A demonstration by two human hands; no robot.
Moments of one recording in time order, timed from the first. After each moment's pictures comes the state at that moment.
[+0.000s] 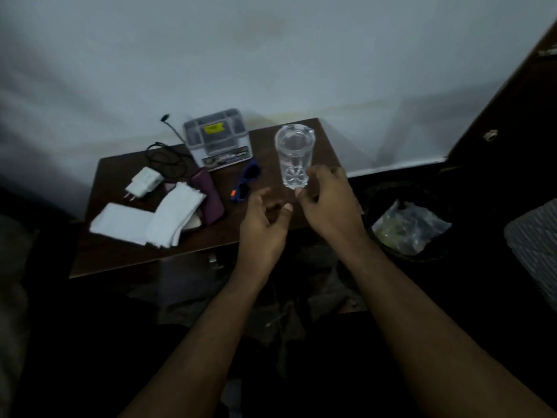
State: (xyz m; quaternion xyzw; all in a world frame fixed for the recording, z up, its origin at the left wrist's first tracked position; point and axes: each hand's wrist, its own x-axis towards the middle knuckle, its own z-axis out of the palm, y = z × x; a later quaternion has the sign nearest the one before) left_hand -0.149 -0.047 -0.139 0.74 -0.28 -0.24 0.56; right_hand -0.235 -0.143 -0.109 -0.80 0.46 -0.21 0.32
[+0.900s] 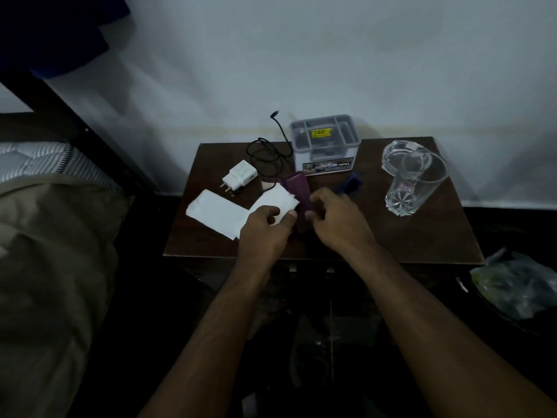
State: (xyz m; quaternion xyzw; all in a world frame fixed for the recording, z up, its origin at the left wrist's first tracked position) left_hand -0.010 0.026 -0.128 0.85 -0.12 -0.24 0.45; right_hand -0.086 -0.101 -0.139 -0.87 0.35 -0.05 0.33
